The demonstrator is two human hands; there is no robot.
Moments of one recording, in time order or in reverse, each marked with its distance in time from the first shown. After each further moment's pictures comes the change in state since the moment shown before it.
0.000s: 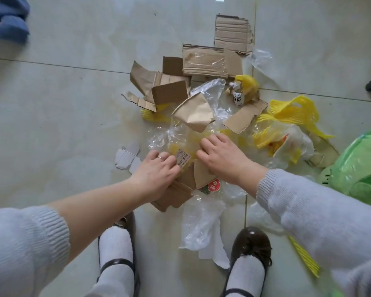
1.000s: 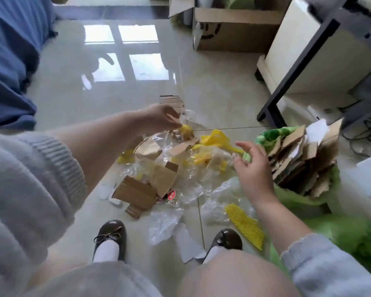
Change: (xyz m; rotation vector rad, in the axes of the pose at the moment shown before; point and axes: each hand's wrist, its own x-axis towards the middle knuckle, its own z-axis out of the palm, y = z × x) left_hand 0.041 0.048 -0.296 -0.889 0.053 -0.372; right_hand -0.249 -0.013 -0.122 1.201 0.966 1.006
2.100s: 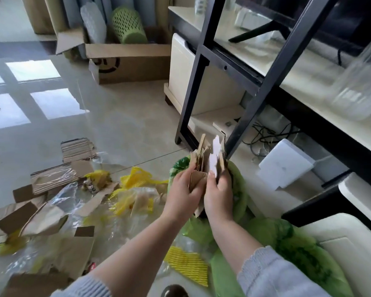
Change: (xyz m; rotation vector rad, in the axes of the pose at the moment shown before) left_hand 0.049 0.142 0.238 -0.387 0.009 0.438; right_hand 0.055 0.056 -0.083 0.129 0.536 0.334
